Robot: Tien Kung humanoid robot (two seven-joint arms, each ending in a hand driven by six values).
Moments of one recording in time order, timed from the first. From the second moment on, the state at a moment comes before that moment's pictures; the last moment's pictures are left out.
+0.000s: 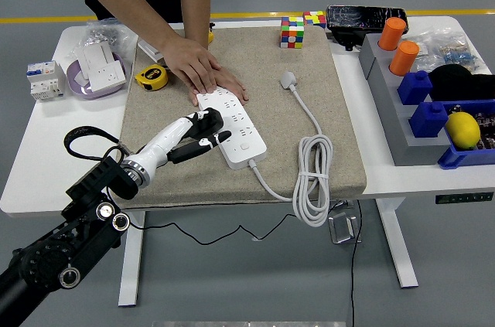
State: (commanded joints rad) left arm -0.33 0.14 -1.00 -1.24 1.77 0.02 0.11; right arm 0.19 -0.35 0.01 0.40 -0.05 -0.41 -0.19
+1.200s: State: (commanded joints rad) left arm -0.45 0.15 -0.88 -1.19 1.83 0.03 0.09; right arm 0.20 -0.35 0.02 0.40 -0.06 -0.42 -0.19
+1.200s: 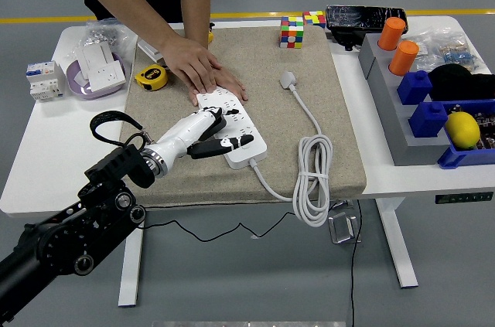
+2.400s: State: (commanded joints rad) left arm -0.38 0.20 -0.97 -1.29 2.27 -0.03 0.14; right arm 0.19 -0.35 0.02 0.40 -0.05 -0.42 -0.19
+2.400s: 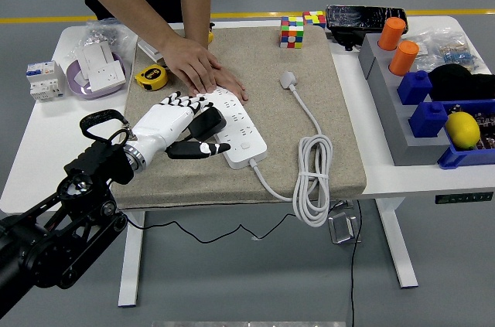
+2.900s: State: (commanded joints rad) left arm -0.38 0.20 -0.93 -1.27 2.27 -0.03 0.14; right arm 0.19 -0.35 0.02 0.40 -0.05 -0.42 -0.19
